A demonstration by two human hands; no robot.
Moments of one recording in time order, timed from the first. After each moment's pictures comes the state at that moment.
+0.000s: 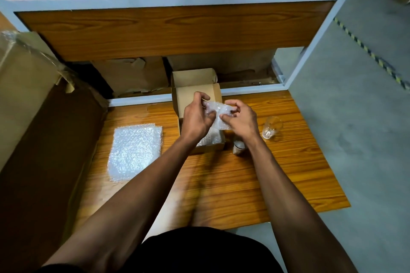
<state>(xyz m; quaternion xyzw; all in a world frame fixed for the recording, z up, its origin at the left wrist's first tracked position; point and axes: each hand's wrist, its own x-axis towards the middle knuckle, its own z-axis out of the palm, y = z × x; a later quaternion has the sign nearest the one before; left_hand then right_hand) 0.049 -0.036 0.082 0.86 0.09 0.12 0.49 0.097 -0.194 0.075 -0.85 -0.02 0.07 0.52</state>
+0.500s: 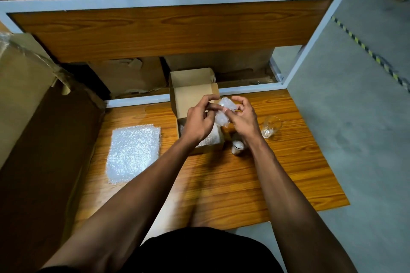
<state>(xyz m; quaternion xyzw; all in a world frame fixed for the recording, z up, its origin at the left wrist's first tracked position) 0.054 -0.040 0.074 0.83 0.02 0.09 0.56 0.101 -0.199 0.069 -0.79 0.01 0.07 0.61</state>
